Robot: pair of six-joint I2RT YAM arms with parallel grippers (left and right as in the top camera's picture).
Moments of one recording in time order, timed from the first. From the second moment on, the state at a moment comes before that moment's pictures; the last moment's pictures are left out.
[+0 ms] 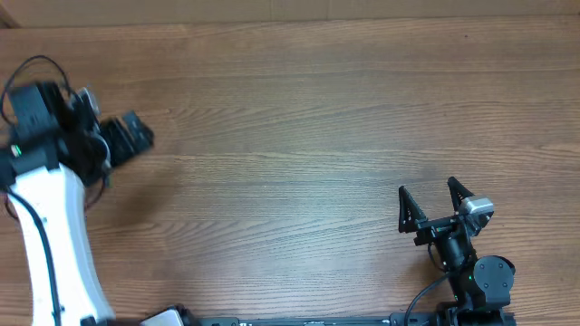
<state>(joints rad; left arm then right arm) 0.38 1.39 1.30 -1.07 0.28 -0.21 0.05 0.01 0.02 -0.02 -0.20 0.20</state>
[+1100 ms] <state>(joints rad) 0.25 0.73 0.28 0.06 0.43 0.03 0.05 0.01 0.02 -0.02 -0.20 0.20</state>
